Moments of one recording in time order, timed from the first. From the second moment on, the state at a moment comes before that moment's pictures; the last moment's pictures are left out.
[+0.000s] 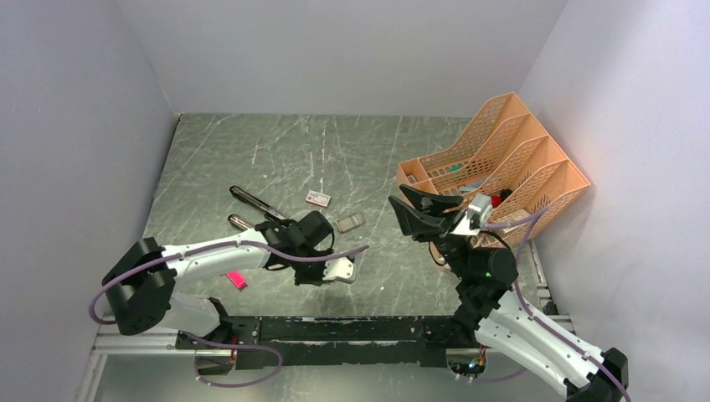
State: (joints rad) left arm -0.96 1.36 0.80 -0.58 0.39 0.68; right arm 0.77 0.54 0.36 0.78 -0.03 0.16
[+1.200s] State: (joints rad) left arm -1.03 1.62 0.92 -0.63 0.23 0.76; right arm 0.77 0.48 0.35 0.70 0.01 0.15
